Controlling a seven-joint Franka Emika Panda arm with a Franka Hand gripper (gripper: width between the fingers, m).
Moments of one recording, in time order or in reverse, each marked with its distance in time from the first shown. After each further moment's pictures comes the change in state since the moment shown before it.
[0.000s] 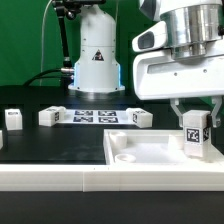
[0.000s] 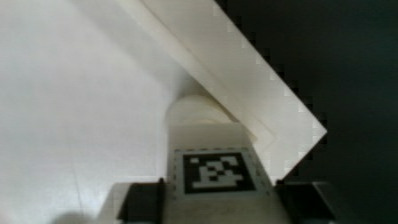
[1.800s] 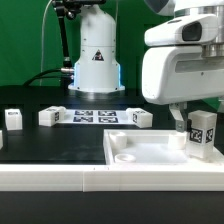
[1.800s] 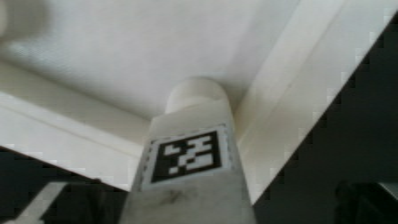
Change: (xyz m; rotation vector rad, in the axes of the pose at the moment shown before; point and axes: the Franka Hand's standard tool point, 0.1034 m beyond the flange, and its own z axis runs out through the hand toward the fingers) arm 0.000 -0.005 0.002 -0.085 -0.041 -1.261
